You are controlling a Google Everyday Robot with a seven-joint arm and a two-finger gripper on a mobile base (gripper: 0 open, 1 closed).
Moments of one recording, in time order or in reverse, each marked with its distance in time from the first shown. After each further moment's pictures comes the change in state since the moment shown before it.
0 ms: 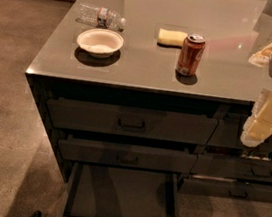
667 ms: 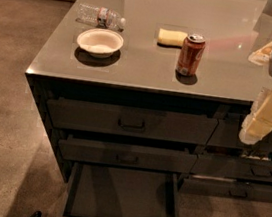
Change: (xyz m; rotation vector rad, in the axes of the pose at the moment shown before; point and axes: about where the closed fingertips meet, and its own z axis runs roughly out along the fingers) arm -0.001 -0.004 0.001 0.014 -0.021 0.002
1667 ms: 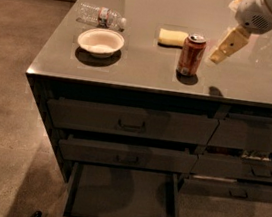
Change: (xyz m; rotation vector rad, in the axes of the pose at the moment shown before) arm -0.059 -0.192 0.050 0.222 -0.240 0.043
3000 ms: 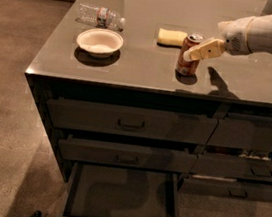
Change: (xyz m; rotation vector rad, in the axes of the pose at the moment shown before) arm 0.000 -0.039 0.093 0.018 -0.424 0.362
